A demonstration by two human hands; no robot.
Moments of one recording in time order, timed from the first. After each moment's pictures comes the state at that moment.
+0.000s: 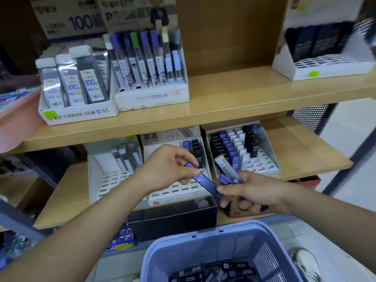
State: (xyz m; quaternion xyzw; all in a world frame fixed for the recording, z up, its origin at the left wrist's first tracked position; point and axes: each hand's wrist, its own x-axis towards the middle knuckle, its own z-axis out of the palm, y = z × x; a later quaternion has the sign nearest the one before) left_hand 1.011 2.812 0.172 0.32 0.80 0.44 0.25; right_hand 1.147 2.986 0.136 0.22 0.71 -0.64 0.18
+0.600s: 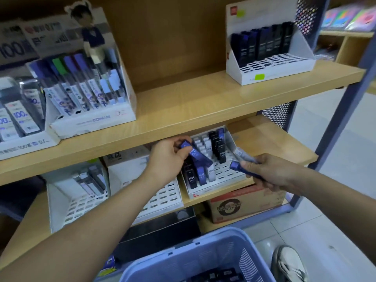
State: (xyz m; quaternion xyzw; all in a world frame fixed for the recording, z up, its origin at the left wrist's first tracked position) left_hand 1.017 2.926 0.158 0.36 0.82 0.44 0.07; right_hand 1.188 3.111 0.128 0.32 0.78 -0.53 0.05
